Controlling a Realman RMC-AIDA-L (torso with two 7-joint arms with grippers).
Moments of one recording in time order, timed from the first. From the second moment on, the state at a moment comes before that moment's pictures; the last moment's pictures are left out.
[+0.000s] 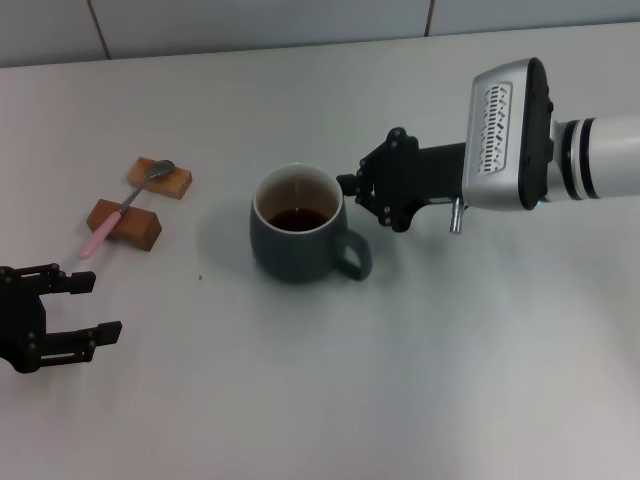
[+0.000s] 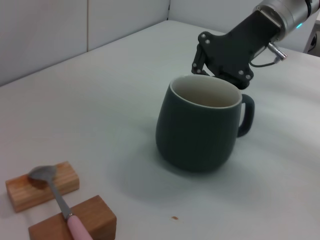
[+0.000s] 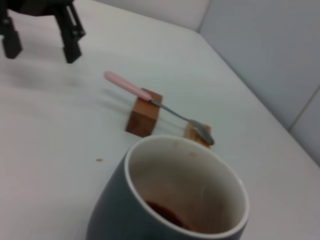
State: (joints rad) left arm -0.37 -2.06 0.46 0.89 2.33 1.74 -1.27; right arm 0.81 2.09 -1.04 -0.39 -1.89 -1.02 0.83
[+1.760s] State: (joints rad) left arm -0.37 -2.06 0.46 0.89 2.33 1.73 -1.27; right arm 0.42 2.08 -1.04 -0.79 -1.77 -1.34 1.07
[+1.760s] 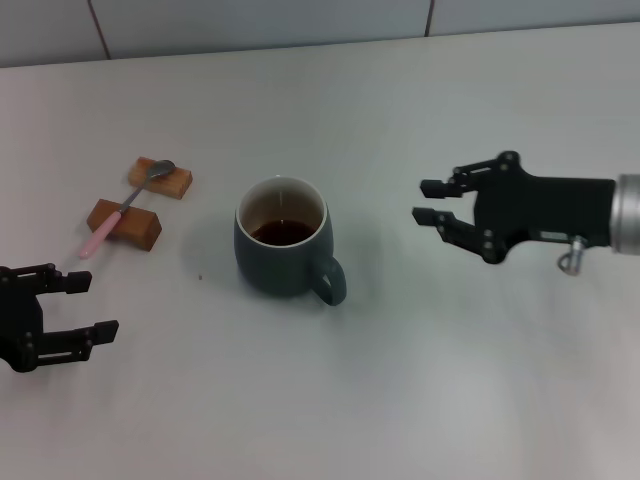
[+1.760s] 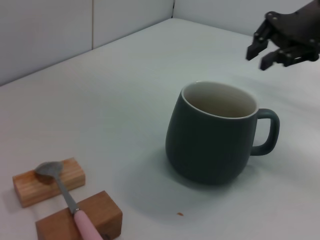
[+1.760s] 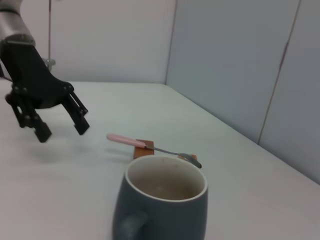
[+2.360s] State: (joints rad) left arm -0.37 -2.06 0.46 0.89 2.33 1.71 -1.27; right arm 0.37 2.06 -0.86 -0.80 -1.94 -1.54 1.15
